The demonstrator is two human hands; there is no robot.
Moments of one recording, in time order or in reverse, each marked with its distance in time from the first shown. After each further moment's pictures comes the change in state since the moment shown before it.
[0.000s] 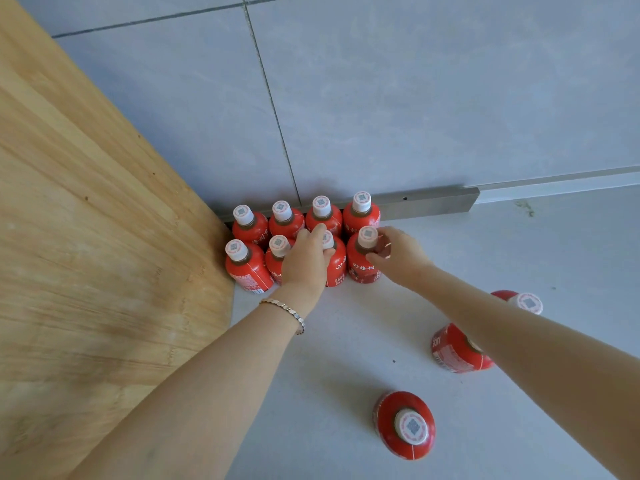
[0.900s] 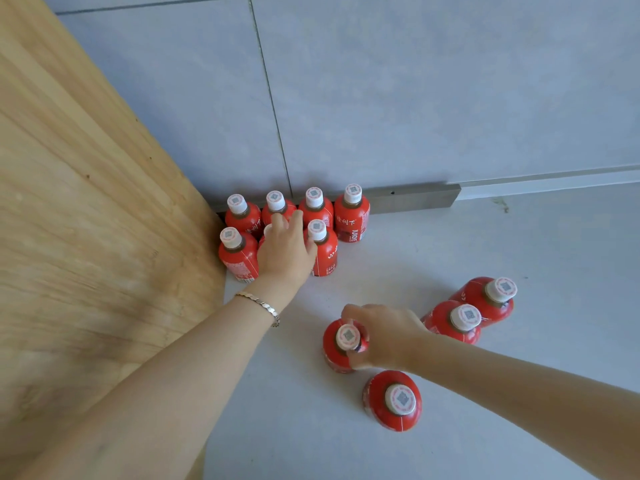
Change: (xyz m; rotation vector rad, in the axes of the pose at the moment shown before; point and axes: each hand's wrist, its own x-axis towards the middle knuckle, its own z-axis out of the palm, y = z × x) left_hand -0.014 -0.012 -0.018 0.127 0.078 -0.015; right_hand -0.110 -0.004 0.025 -0.539 -0.411 -0.202
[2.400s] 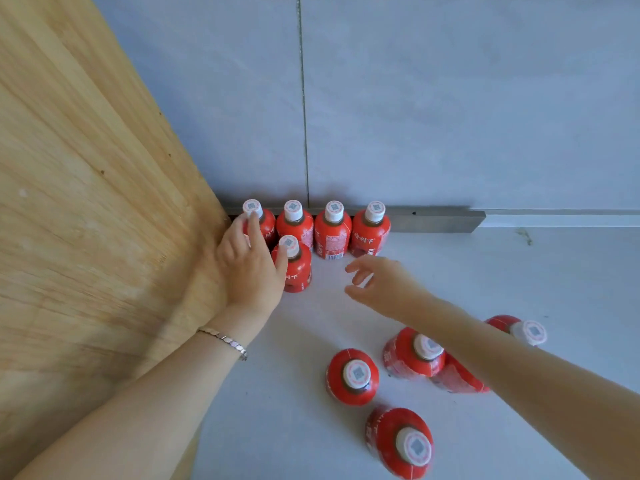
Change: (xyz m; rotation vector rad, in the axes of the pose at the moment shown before) left_hand 0.001 -0.061 0.003 0.014 0.338 -0.119; right_hand 0.070 -0.003 -0.054 0.359 0.223 0.124
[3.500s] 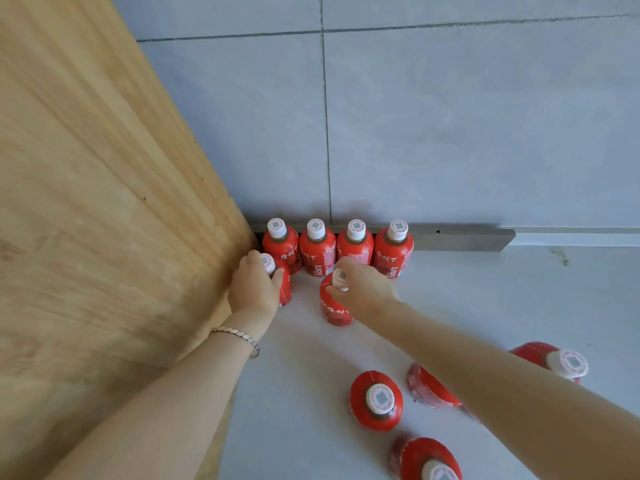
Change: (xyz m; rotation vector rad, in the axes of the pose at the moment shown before) left_hand 0.016 -0.022 -0.010 -0.120 -0.265 -0.335; right_hand 0.039 -0.035 0.032 -0.223 0.063 -0.095
